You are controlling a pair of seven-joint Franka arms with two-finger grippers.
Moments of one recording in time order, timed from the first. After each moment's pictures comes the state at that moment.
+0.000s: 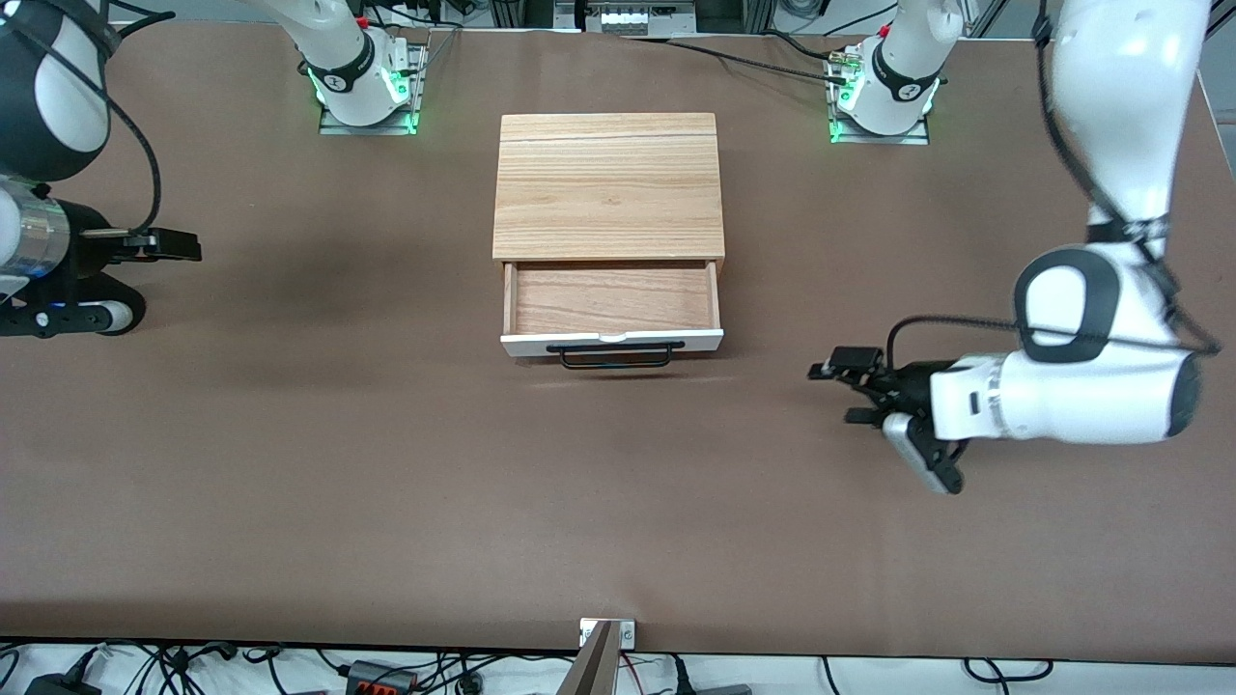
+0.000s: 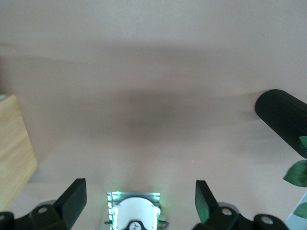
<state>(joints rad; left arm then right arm) -0.03 0.58 -0.12 -1.27 -0.52 1.68 0.50 0.34 0.28 -0.38 -1.41 0.02 1.34 -0.09</state>
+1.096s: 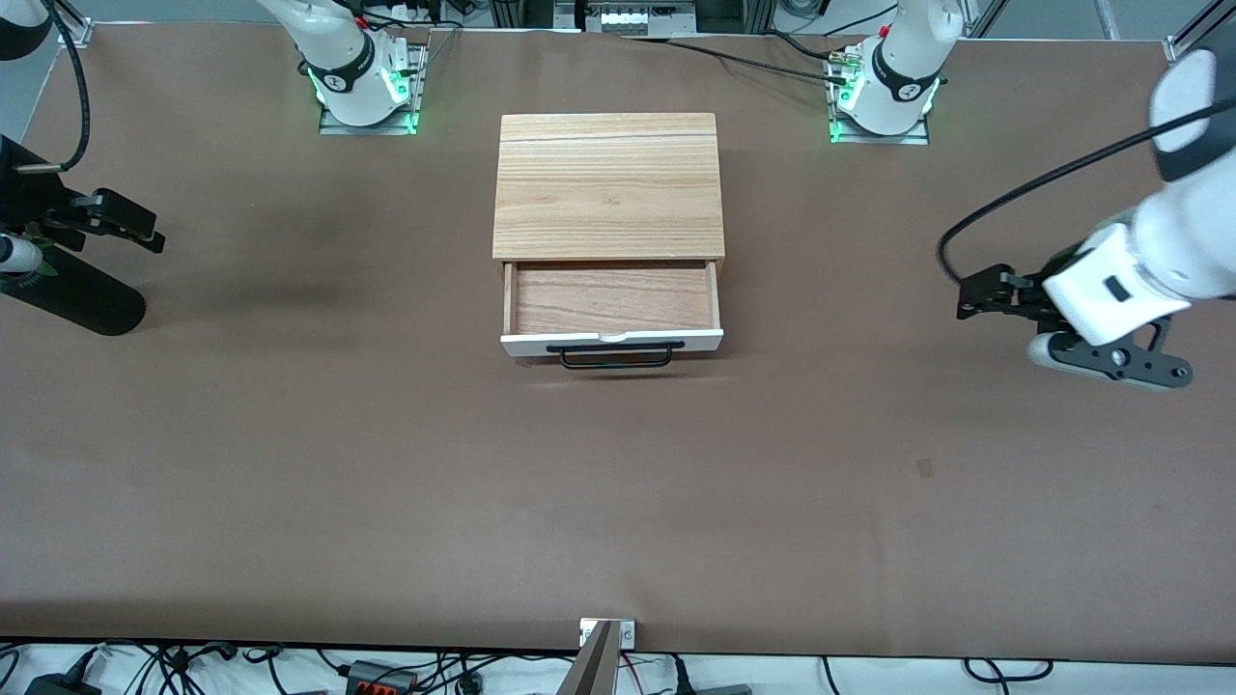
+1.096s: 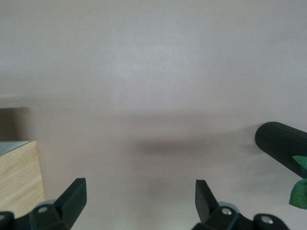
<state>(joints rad) -0.03 0.30 -0.17 -1.31 0.04 1.51 -0.05 -0.11 -0.01 0.04 -1.71 0.01 1.66 -0.05</state>
